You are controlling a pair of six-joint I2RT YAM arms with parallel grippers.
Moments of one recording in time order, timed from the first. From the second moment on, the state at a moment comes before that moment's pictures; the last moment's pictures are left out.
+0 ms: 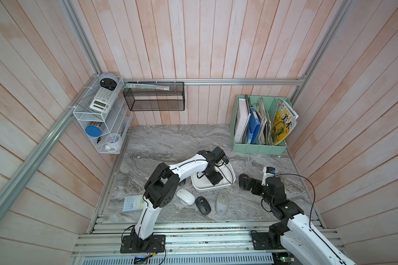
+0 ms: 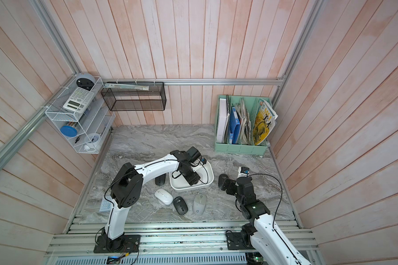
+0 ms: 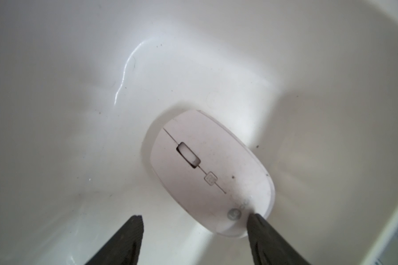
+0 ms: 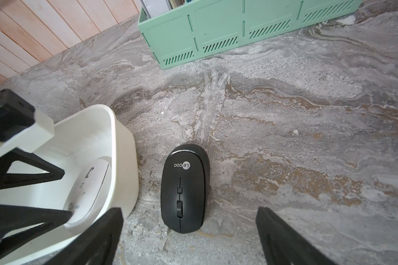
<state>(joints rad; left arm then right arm) -0.80 2.13 1.68 -0.85 0.12 0.18 0.32 0.67 0.31 -0.24 0.13 0.49</state>
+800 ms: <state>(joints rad) -0.77 2.13 1.68 -0.77 0.06 0.13 0.32 0.70 0.31 -0.23 0.13 0.49</state>
